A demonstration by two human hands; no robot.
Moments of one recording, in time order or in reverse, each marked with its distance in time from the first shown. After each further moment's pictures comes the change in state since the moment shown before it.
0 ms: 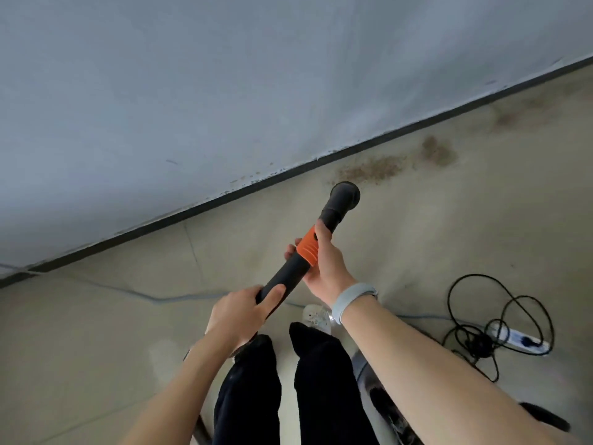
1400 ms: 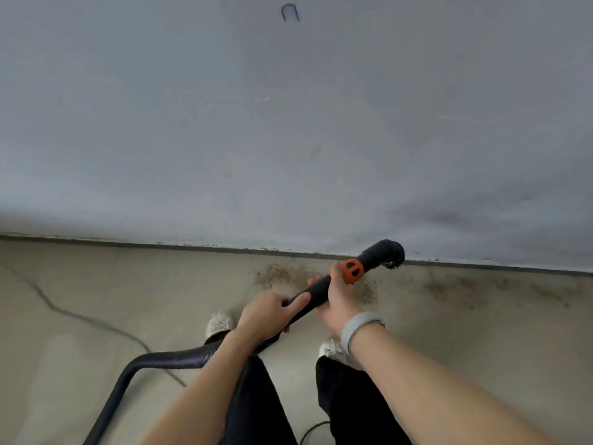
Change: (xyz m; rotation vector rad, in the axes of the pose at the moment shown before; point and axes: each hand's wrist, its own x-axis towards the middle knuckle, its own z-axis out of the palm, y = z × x) left_hand 0.146 0.459 -0.028 -0.414 0.064 -0.089; right_hand -0.013 -0.461 -0.046 -0.373 0.146 -0.067
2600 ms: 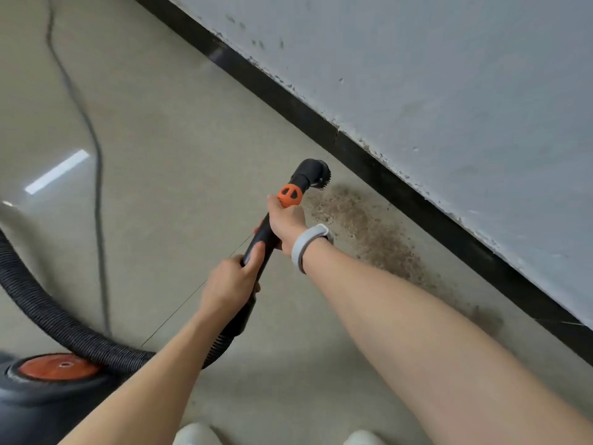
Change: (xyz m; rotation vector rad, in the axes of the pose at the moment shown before) left_hand 0.280 -0.329 0.323 -0.721 0.778 -0.519; right_hand 0.463 0.323 0.027 -1.326 -0.587 -0.138
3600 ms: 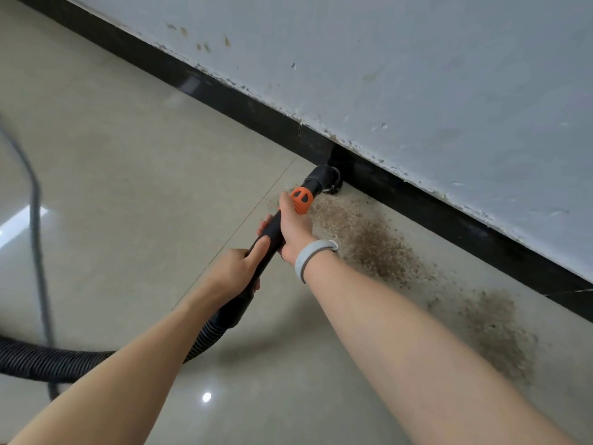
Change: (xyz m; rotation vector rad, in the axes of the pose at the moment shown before) left_hand 0.092 -0.015 0.062 0.060 -0.272 0.283; right_hand 0.067 0.040 -0.049 0.570 0.070 -0.064
